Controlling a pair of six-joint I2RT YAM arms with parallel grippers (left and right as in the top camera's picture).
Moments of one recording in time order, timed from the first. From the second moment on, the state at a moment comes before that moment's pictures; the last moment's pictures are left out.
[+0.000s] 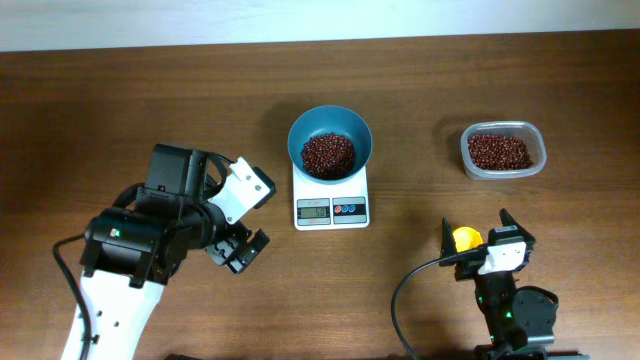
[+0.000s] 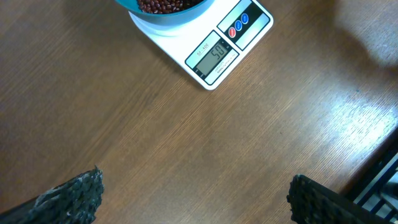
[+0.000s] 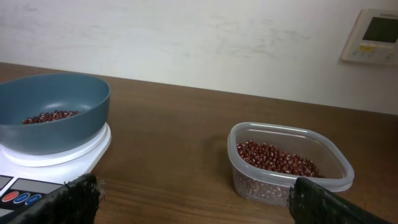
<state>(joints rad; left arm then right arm) -0.26 1.16 1.25 -1.19 0.23 0.54 0.01 0.02 0.02 -0.07 -0.07 -0.09</state>
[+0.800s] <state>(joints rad) -0.26 1.12 1.25 -1.22 0.23 0.54 0.01 0.02 0.02 -0.07 -0.07 -0.09</state>
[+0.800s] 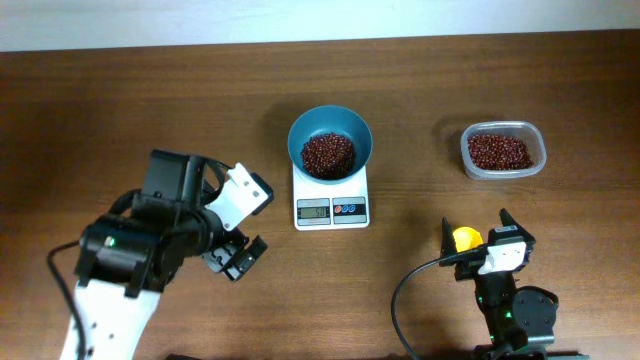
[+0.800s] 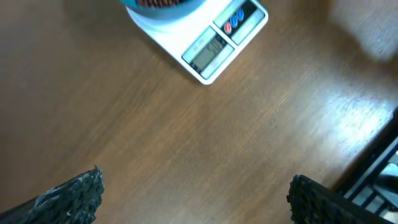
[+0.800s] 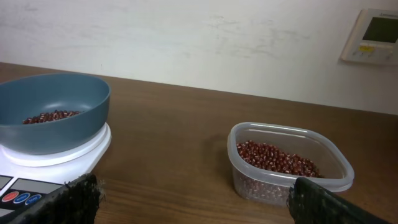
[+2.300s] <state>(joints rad) 0.04 0.02 0.06 -0.17 0.07 0.24 0.01 0.01 0.01 -0.07 -0.07 -0.09</state>
